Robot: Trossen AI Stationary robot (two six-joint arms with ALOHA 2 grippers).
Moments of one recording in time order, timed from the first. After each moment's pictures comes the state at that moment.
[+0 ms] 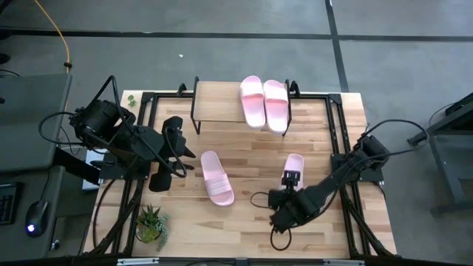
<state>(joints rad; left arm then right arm) -0.33 1.60 2.34 -1.57 -0.25 -0.29 0.63 1.84 1.54 -1.33 0.40 0.71</state>
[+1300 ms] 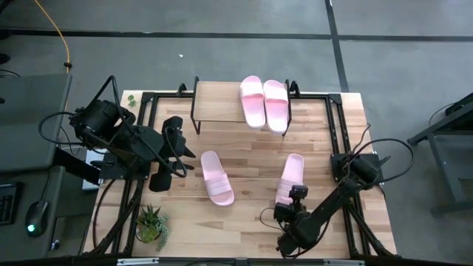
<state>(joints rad) -0.33 1.60 2.34 -1.57 -0.26 -0.30 0.78 2.06 1.54 -1.47 0.48 1.00</state>
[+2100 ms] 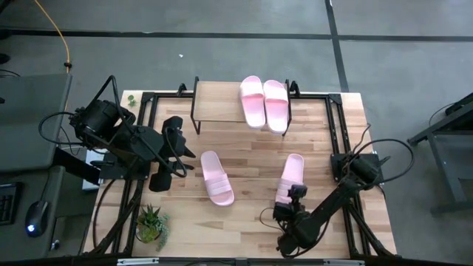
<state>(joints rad) -0.33 1.60 2.34 -1.57 -0.26 -0.30 0.79 2.06 1.51 -1.44 0.55 1.02</state>
